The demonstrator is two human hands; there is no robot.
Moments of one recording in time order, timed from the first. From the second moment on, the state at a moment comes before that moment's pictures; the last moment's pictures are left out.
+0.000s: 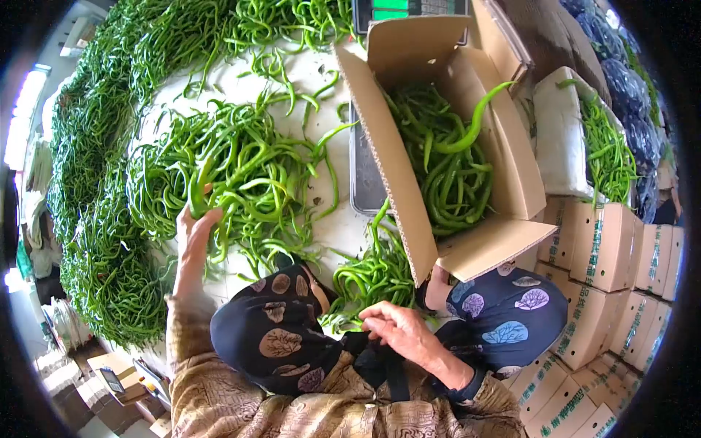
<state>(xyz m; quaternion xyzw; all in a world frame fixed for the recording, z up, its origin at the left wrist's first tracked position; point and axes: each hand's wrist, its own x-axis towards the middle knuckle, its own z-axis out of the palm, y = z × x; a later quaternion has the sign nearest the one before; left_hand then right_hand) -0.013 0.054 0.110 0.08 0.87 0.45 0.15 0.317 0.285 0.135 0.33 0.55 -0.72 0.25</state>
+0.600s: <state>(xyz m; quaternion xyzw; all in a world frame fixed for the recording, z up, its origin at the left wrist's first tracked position) 0.022 0.055 0.255 0.04 0.59 0.78 0.23 0.296 0.291 0.153 0.23 0.59 -0.76 0.14</state>
